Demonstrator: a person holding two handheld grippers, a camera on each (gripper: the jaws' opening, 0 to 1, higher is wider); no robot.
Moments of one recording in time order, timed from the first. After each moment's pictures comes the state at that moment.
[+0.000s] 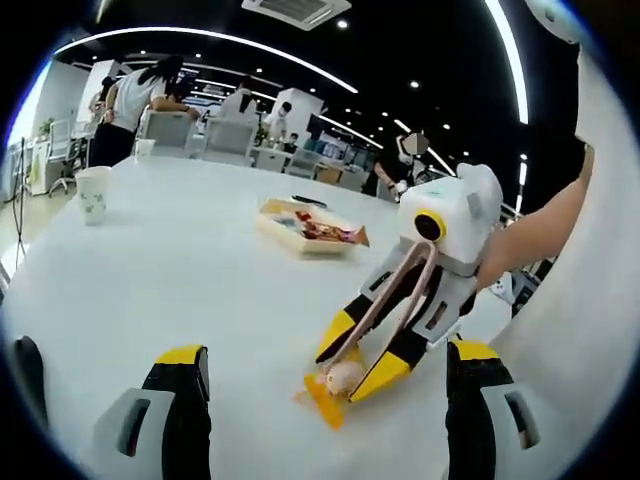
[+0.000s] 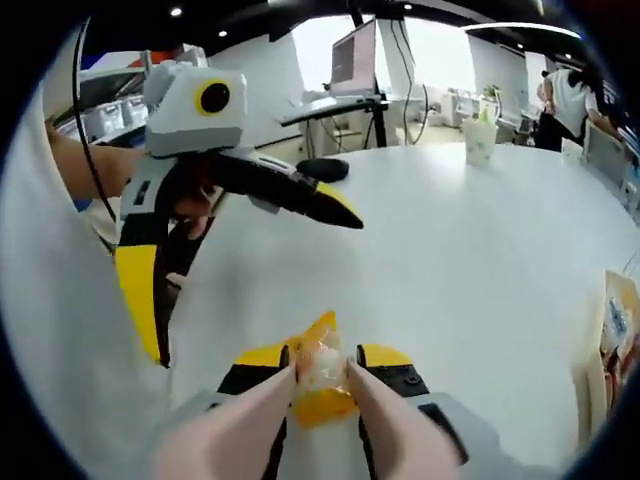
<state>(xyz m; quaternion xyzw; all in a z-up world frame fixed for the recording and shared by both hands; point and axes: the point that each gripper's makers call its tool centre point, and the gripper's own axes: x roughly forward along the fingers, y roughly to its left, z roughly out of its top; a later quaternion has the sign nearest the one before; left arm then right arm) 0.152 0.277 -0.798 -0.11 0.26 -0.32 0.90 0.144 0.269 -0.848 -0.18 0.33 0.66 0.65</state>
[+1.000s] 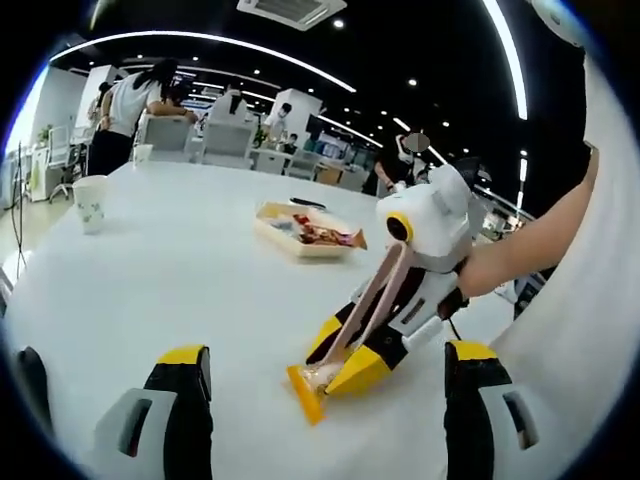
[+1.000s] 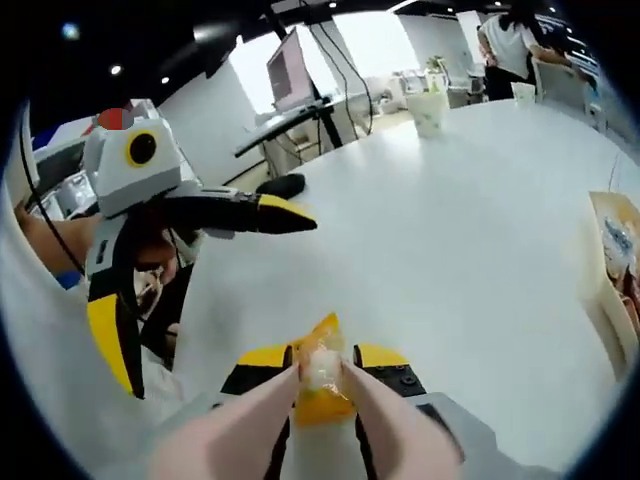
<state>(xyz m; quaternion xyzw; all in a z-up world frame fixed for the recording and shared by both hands) 0.154 0.272 -0.788 -0.09 0.25 -0.32 0.91 0.160 0.268 -0.849 -0.07 0.38 0.61 0.69</state>
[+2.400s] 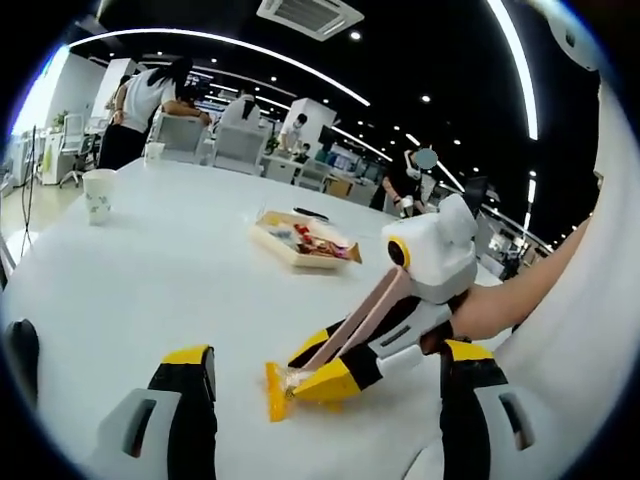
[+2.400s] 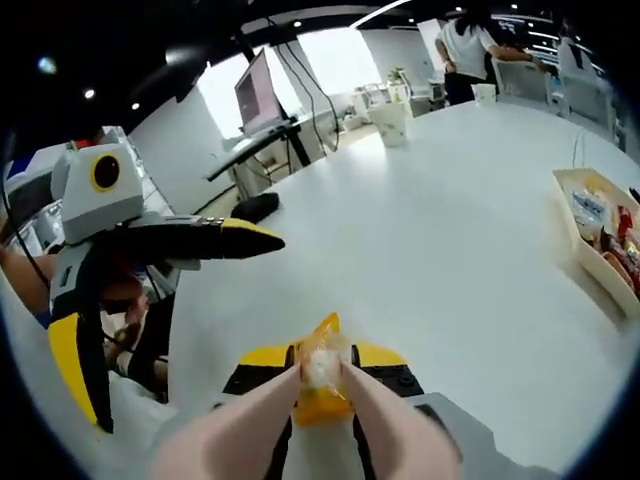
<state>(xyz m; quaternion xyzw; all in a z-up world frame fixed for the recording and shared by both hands) 0.147 0.260 -0.780 -0.13 0.24 -0.30 0.92 0.164 0.263 -0.849 -0.03 0.38 0.54 0.75</state>
